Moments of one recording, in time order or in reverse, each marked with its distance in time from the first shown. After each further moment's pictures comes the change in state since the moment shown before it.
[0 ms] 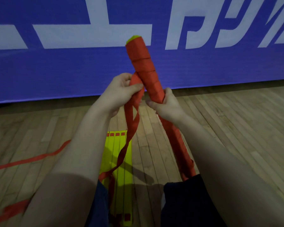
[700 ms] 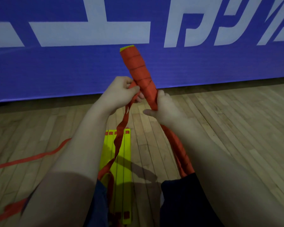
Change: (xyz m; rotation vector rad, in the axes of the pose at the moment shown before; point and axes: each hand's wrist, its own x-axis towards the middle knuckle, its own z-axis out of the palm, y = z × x) left_hand 0.010 -0.014 -0.001 0.270 -0.049 0.008; right_hand -0.008 0.001 0.003 -0.521 -0.048 -0.072
